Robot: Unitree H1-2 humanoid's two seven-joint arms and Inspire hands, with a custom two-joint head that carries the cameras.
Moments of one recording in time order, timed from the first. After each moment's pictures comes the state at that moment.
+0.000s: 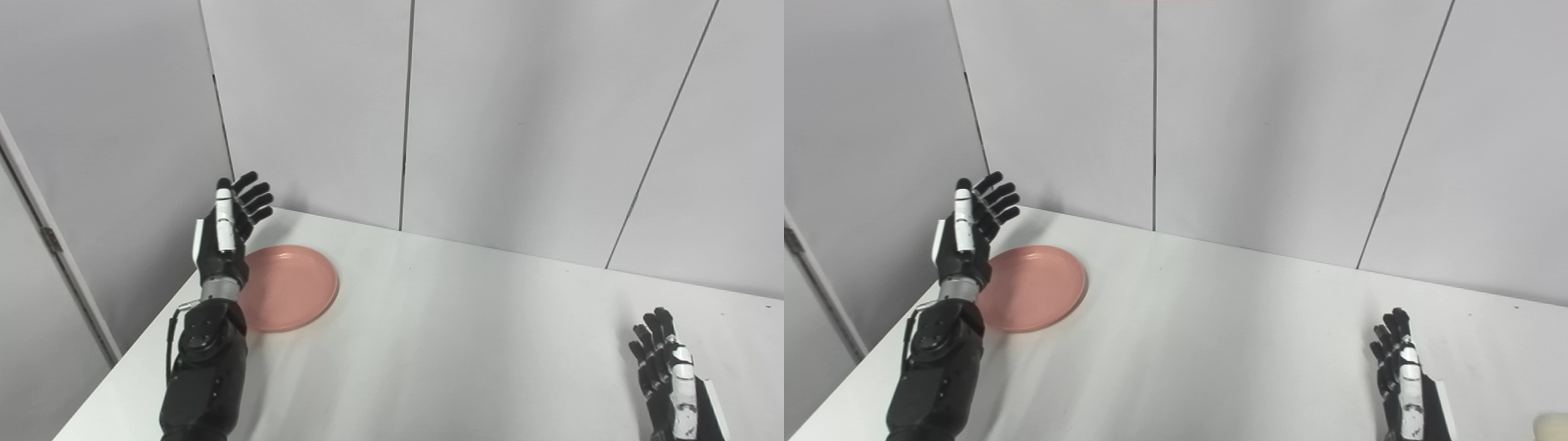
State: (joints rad) left arm -0.52 0.21 0.39 0.36 -0.25 -0.08 0.12; right arm -0.22 -0.12 -0.09 0.14 0.24 -0.17 0.16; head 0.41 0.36
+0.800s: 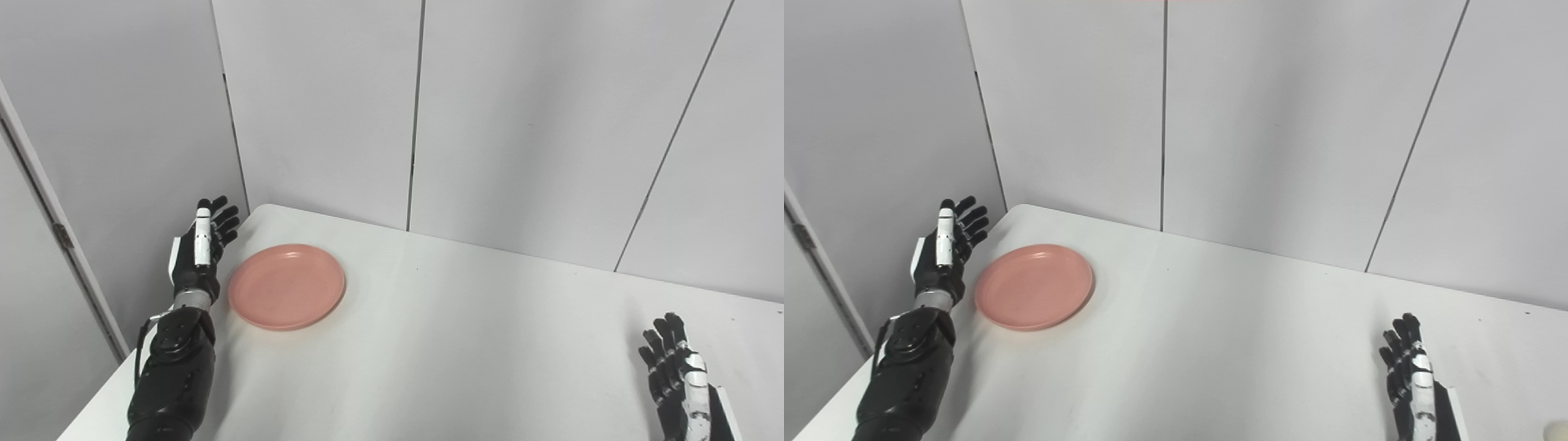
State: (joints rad) left arm -0.52 0.34 0.36 0.58 -0.25 -0.10 0.08; right arm -0.22 -0.14 -0.09 0.14 0.25 -0.17 0.18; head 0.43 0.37
